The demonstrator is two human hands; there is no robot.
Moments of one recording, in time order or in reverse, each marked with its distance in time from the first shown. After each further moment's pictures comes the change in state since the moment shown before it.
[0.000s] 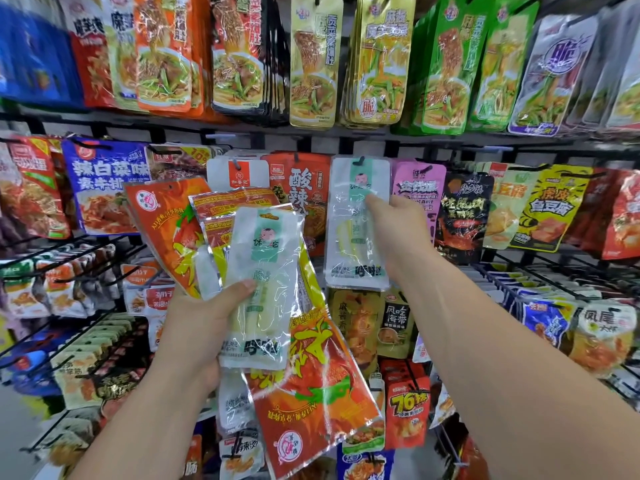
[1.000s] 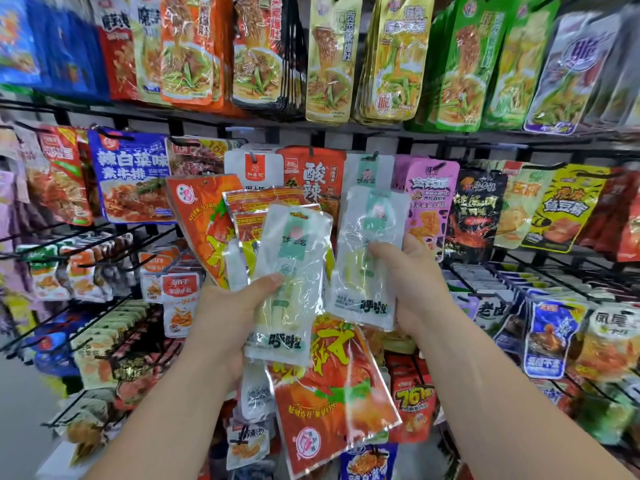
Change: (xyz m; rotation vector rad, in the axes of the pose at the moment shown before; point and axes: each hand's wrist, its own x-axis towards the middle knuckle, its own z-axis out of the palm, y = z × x) left_hand -0.018 0.004 0.014 0.037 0.003 -0.042; right_hand -0.059 0.031 -0.013 0.243 -0.185 0.152
